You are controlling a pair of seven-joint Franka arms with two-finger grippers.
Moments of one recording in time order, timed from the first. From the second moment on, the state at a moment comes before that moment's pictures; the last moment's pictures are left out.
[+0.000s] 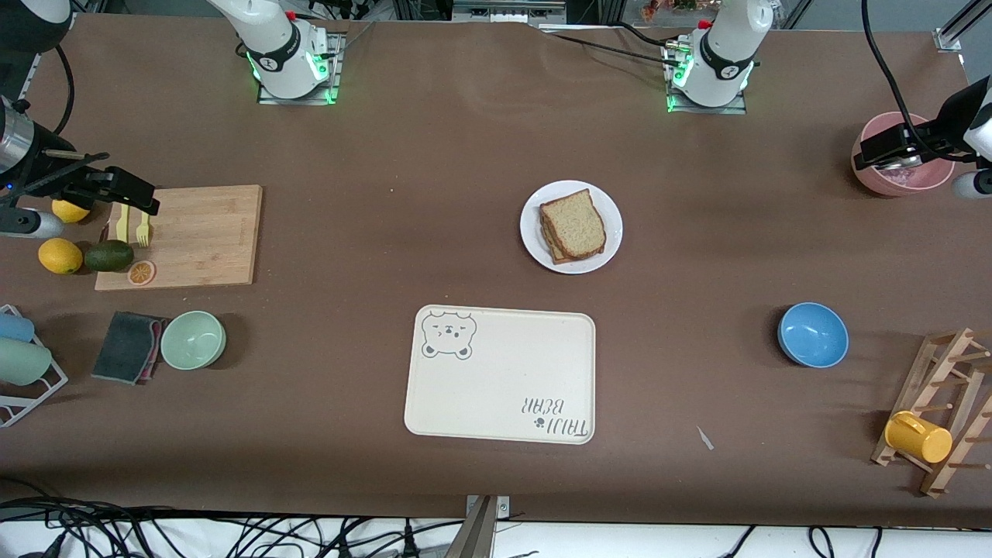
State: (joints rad) left arm 0.06 -0.01 0.00 -1.59 -0.01 1.37 -0.09; right arm 0.03 0.10 0.00 -1.53 0.01 1.57 0.11
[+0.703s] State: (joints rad) left arm 0.06 -0.01 0.00 -1.59 -0.01 1.37 -0.09; right arm 0.01 0.10 -0.01 -1.53 0.00 1.58 0.11
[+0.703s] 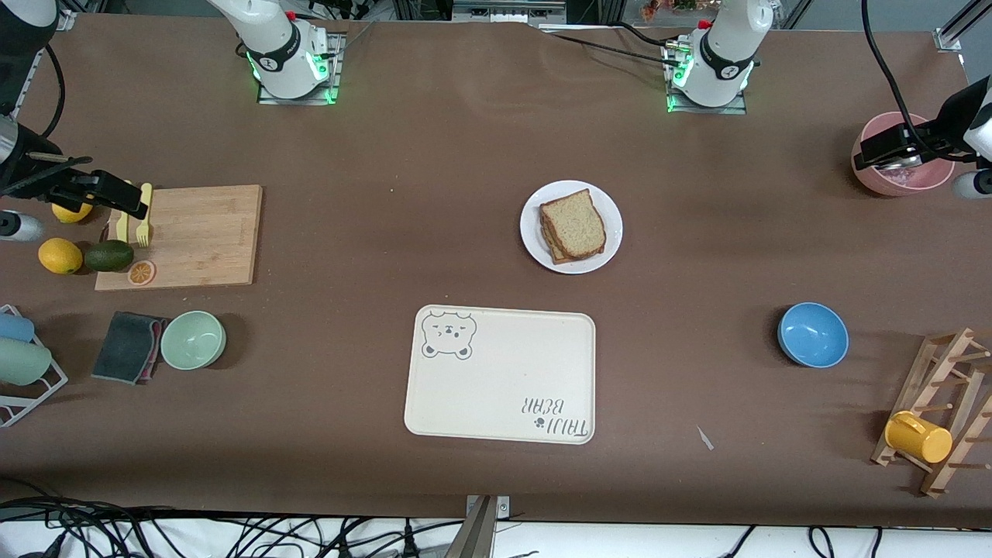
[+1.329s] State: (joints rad) left arm 0.06 -0.01 0.00 -1.59 -0.01 1.38 -0.09; right arm 0.01 0.10 -0.05 -1.52 0.01 1.58 0.11
